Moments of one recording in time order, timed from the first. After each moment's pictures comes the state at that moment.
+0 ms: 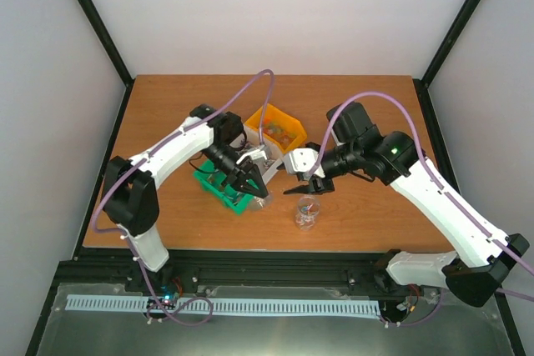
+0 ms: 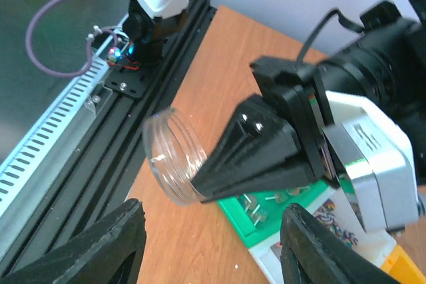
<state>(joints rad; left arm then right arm) -0.55 1.72 1.47 -1.56 1.16 1.10 0.69 1.22 1.40 -0.99 -0.75 -0.97</state>
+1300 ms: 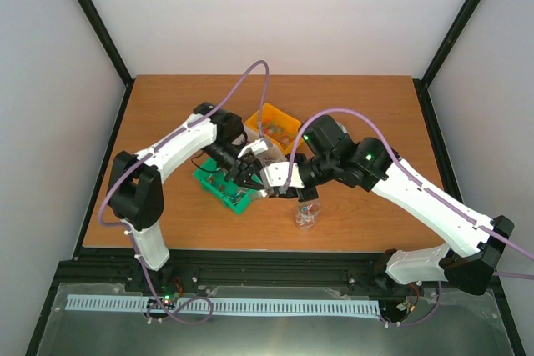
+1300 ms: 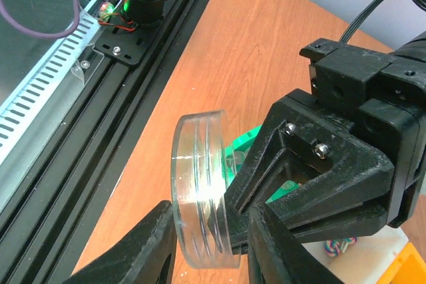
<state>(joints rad) -0.54 1.79 1.51 -1.63 1.30 1.12 0.88 1.28 1.38 -0.94 -0.53 -0.93</state>
